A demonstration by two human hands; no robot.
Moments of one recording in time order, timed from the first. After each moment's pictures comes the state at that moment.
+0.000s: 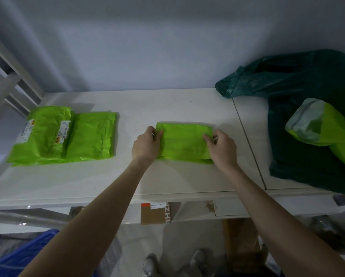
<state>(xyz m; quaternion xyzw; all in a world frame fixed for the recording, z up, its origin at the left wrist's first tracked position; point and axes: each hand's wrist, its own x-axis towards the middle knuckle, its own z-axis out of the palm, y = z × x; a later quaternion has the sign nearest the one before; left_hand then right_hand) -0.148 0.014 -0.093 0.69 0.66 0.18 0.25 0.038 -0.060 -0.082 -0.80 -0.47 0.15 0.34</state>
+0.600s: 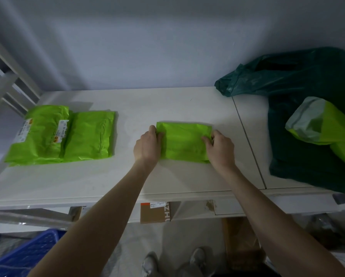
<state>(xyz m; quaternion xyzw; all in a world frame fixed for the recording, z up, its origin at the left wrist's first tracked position) -0.140 0.008 -0.094 0.73 0.65 0.13 0.17 0.037 -0.056 -0.092 -0.82 -0.51 0.11 0.26</state>
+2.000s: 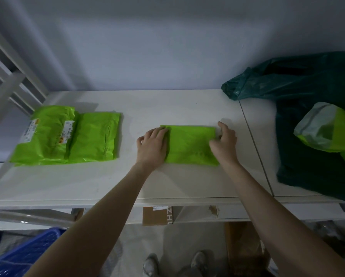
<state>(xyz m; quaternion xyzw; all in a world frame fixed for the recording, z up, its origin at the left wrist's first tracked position) -0.154 0.018 -0.112 0.81 0.56 0.14 0.12 0.039 -0.035 -0.089 -0.79 -0.41 0.26 0.38</state>
